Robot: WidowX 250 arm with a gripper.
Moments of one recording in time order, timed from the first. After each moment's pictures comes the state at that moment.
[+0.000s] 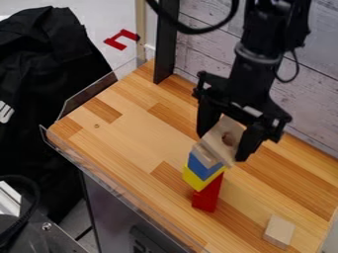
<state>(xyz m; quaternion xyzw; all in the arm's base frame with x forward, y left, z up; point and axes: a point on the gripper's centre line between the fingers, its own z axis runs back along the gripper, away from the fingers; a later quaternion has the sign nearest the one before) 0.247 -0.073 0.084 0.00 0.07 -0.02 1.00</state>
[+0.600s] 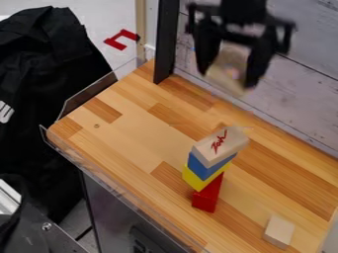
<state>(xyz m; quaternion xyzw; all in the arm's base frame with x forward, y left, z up) 0.282 -0.037 0.152 -0.07 0.00 0.09 0.99</state>
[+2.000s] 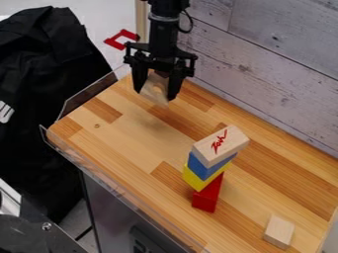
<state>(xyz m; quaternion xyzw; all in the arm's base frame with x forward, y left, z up) 0.311 0.068 0.026 -0.02 0.11 0.18 0.98</state>
